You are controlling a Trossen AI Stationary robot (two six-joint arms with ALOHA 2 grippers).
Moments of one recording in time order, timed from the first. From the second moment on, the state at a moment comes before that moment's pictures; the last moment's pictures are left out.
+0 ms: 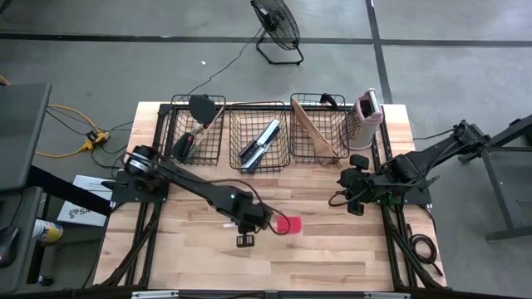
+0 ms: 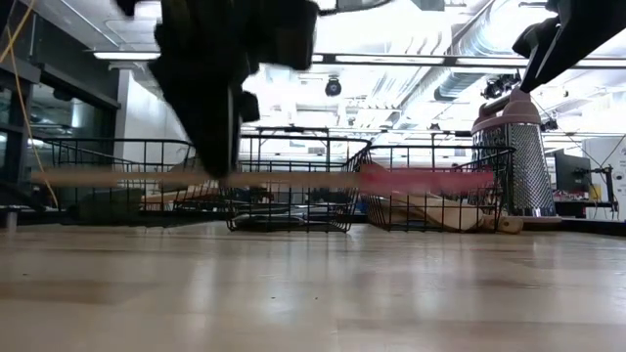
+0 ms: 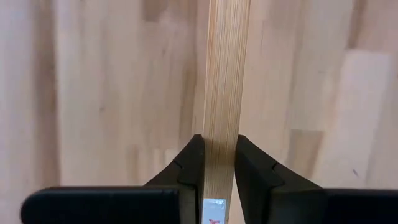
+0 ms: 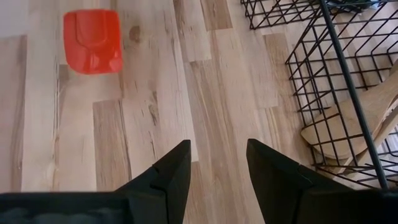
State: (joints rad) left arm -0.34 1.89 1.42 -0.76 0.02 -0.43; right arm 0.45 0.98 0.87 -0.93 0.36 0.53
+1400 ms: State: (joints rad) left arm 0.01 1.46 1.35 -1.57 -0.90 -1.06; right arm 0.44 0.98 0.87 -0.92 0.37 0.53
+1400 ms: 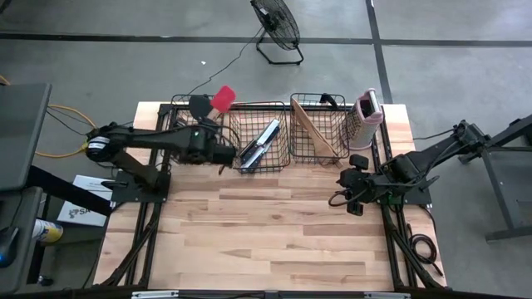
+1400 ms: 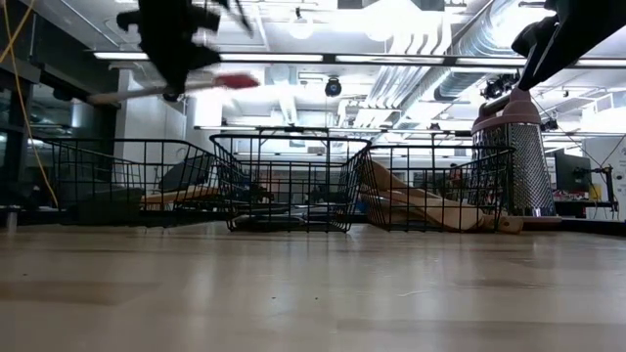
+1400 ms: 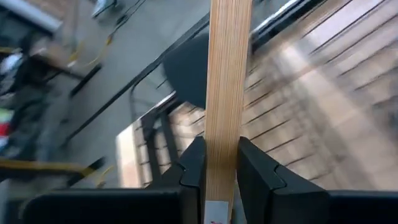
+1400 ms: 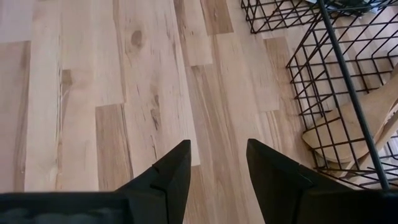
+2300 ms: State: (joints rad) left arm 0.33 1.38 1.02 -1.13 -0.70 -0.67; right arm 0.64 0.49 0.56 -0.66 0.58 0.47
